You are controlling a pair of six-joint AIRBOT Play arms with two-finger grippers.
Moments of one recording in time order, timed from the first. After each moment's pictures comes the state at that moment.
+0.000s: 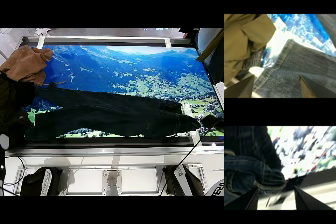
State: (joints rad) left arm 0.35 -0.50 0.53 1.78 -0.88 -1.88; right arm -0.85 -0.84 0.86 -1.24 1.26 0.98
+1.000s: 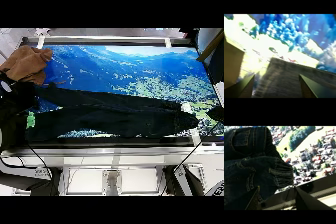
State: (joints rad) left arm 0.43 -1.57 1.27 1.56 -1.21 -1.61; right arm -0.85 -0.84 0.96 -1.17 1.33 1.15
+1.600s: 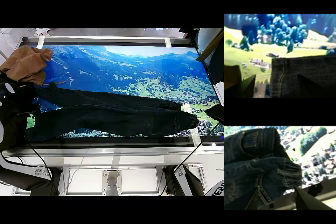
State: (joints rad) left arm 0.43 -1.64 1.29 1.57 -1.25 -1.22; right arm -0.85 -0.84 0.96 -1.11 1.34 1.17
